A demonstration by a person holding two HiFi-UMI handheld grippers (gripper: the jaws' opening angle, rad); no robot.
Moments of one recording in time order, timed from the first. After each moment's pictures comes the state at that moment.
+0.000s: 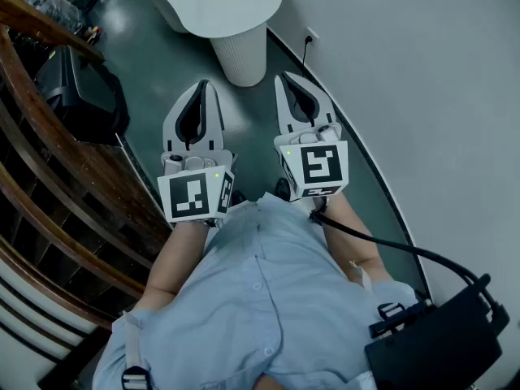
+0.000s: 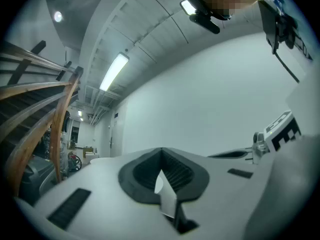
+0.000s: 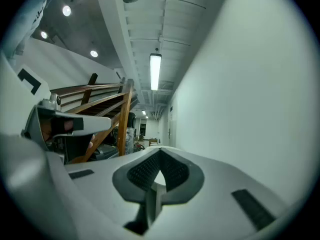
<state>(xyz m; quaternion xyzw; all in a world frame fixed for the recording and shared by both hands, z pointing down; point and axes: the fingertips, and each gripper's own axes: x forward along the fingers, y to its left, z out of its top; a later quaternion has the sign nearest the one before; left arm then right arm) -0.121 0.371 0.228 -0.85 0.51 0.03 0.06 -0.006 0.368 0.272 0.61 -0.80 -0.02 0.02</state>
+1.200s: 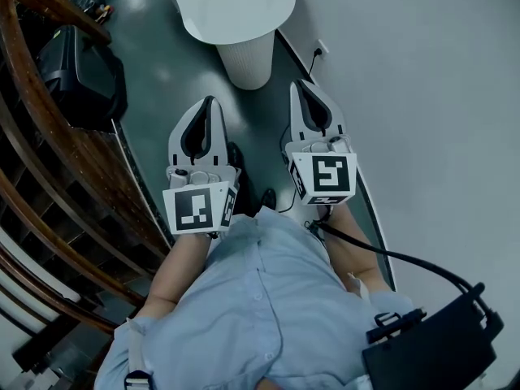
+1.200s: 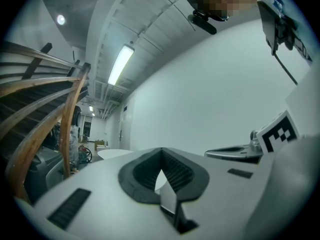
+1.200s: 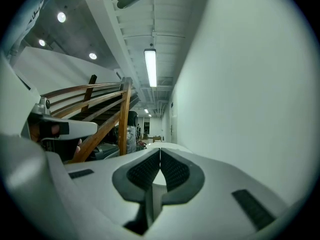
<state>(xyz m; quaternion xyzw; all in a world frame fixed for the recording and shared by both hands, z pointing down) -0.082 0.334 0.267 -0.82 0.57 0.01 0.03 0.054 0.308 0.300 0.59 -0.81 0.01 0.02</state>
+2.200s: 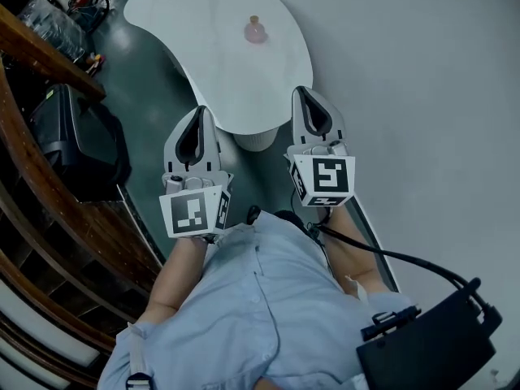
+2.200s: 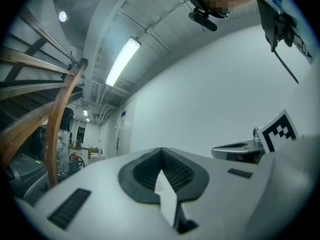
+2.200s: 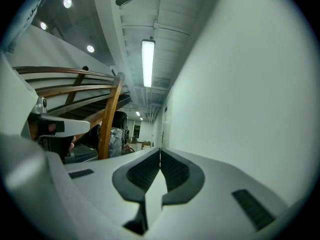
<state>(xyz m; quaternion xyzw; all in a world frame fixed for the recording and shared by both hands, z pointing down) -0.144 0.104 0.236 -0.83 0.55 0.05 0.06 0.020 0.086 0.262 0.63 -0.78 -0.04 0.01</state>
